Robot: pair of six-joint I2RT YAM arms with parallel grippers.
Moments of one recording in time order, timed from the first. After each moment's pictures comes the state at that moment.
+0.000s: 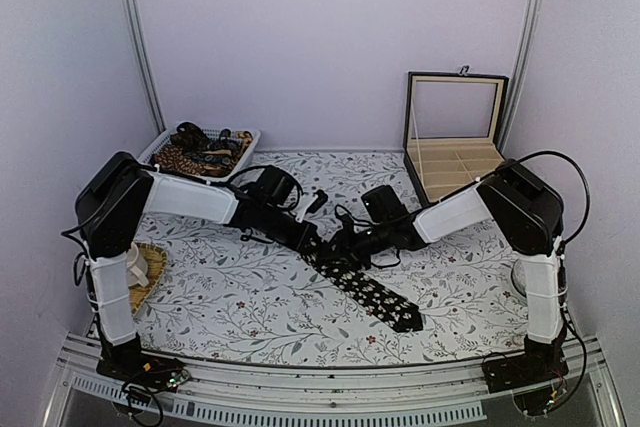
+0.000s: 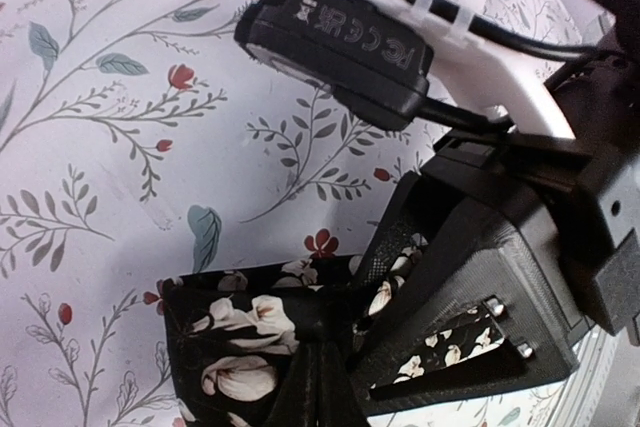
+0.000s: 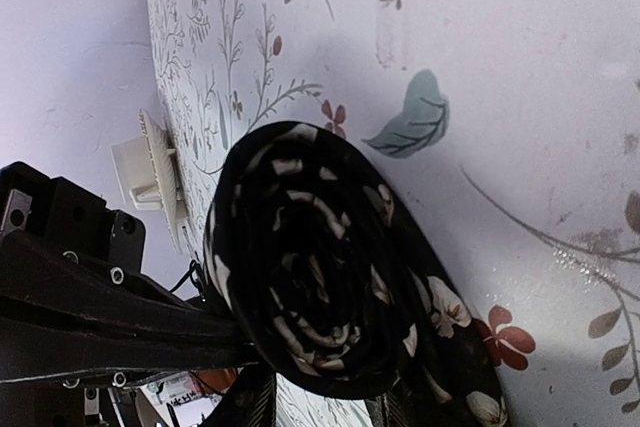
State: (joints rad) left arm -0.72 1.99 1.22 -0.13 0.41 -0.20; right arm 0.76 2.13 1.20 0.20 -0.65 1.09
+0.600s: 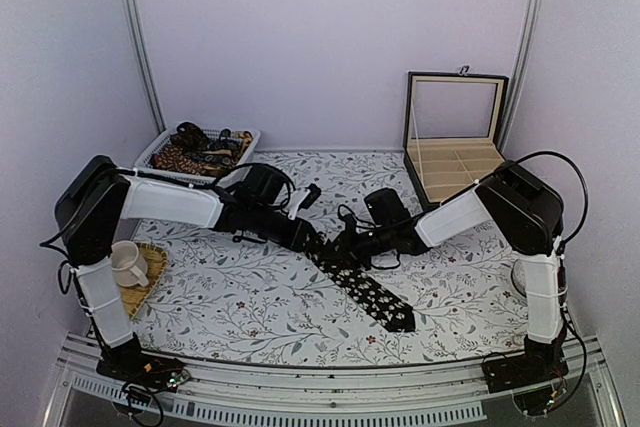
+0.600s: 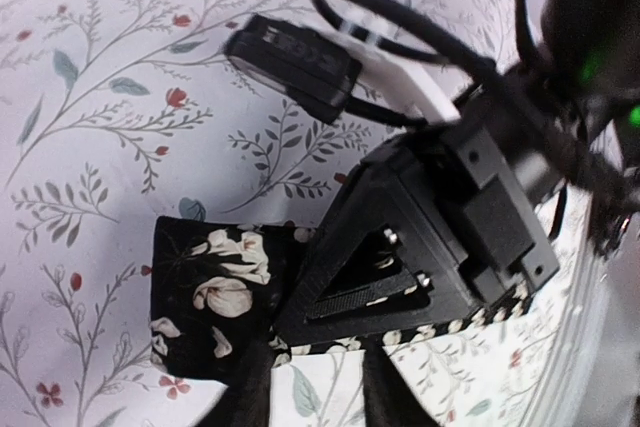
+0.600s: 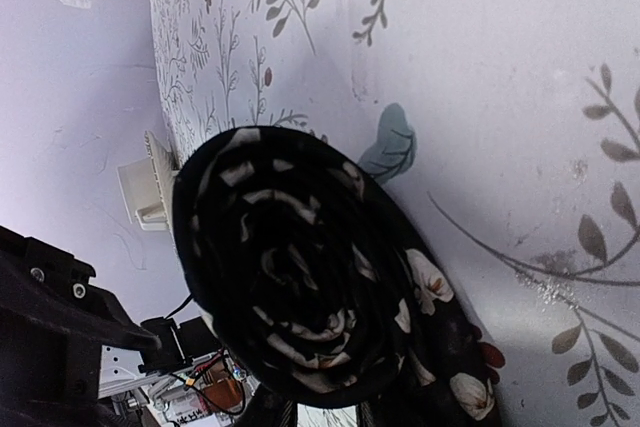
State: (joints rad) left arm -0.72 1.86 1.12 -0.06 0.40 -0.25; right arm 0.75 2.13 1.14 0.31 -0.61 1.14
